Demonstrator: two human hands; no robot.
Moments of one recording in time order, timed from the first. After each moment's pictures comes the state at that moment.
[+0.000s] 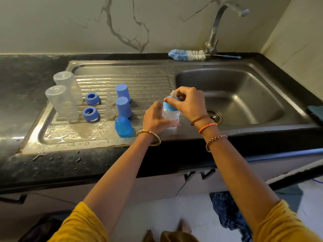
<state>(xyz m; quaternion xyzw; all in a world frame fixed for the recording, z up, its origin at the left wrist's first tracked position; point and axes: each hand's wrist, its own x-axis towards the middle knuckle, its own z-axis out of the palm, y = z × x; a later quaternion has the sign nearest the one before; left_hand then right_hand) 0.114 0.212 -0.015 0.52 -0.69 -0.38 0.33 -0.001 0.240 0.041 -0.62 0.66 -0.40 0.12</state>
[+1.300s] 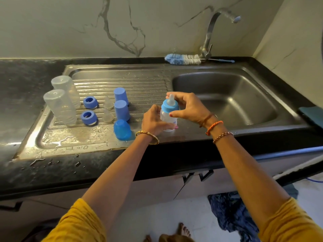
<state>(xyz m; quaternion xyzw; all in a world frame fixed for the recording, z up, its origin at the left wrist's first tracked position) 0.117 0.210 -0.014 0.50 -0.68 -0.43 0.32 -0.022 0.244 0.042 -0.64 0.59 -0.38 0.31</state>
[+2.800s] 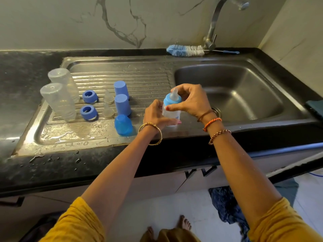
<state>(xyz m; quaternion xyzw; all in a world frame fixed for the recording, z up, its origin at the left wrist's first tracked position) 0.115 0.209 -0.017 0.52 -0.68 -0.41 0.32 -0.011 0.240 0.038 -0.61 0.62 -0.43 0.24</state>
